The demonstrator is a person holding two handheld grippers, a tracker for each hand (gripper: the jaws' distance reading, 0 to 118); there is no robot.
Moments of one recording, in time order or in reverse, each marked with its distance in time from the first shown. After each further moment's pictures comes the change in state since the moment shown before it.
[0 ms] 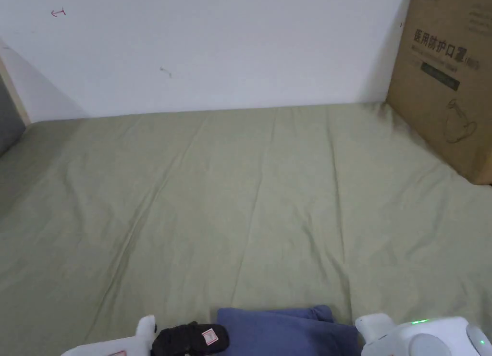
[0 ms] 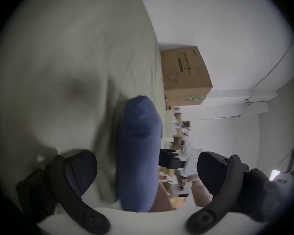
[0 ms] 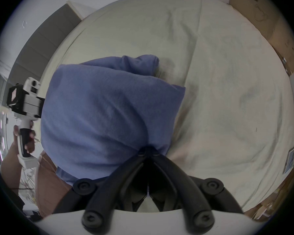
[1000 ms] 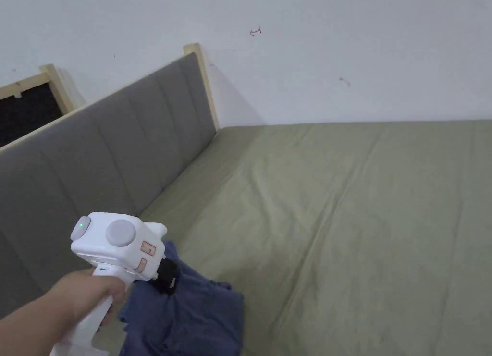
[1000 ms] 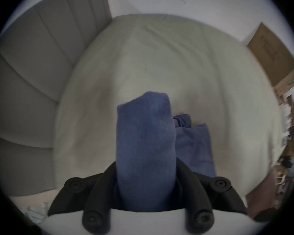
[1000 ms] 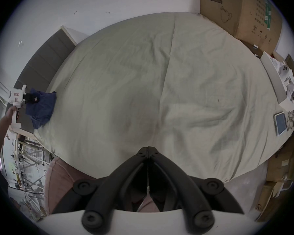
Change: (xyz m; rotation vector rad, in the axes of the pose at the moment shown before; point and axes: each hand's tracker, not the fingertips) left arm 0.082 0.149 0.317 0.119 1.344 -0.434; right arm -0.041 -0.067 0.082 0.182 -0.085 -0.122
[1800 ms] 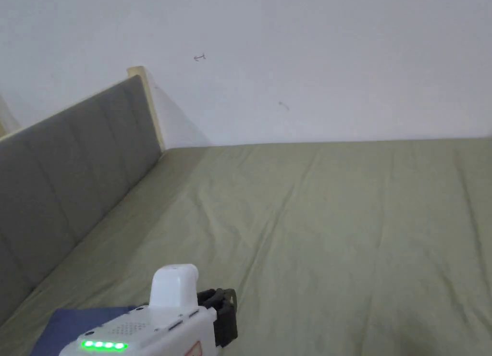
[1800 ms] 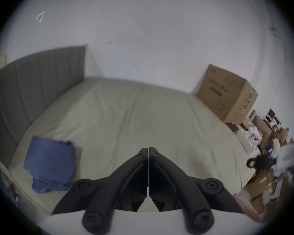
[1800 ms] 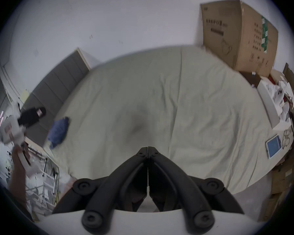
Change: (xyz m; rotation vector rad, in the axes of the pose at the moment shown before) left arm 0.252 -0.131 0.145 0.685 -0.358 0.092; right arm -0.030 0.035 0.081 0.321 0.075 0.034
